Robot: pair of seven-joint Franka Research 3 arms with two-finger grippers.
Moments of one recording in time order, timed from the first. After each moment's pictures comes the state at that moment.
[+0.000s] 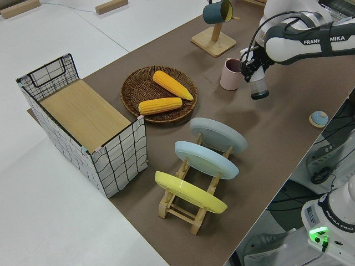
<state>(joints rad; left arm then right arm) -0.48 -0.14 0.17 -2.34 -0.17 2.26 0.15 -0.01 0.07 0.03 -1.47 -0.04 1.50 -0.13</state>
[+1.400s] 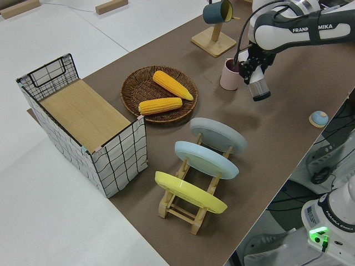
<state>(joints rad) -0.48 -0.05 0.20 -2.20 -0.17 2.04 0.15 -0.01 0.04 0.05 -1.46 -0.04 1.48 -0.13</state>
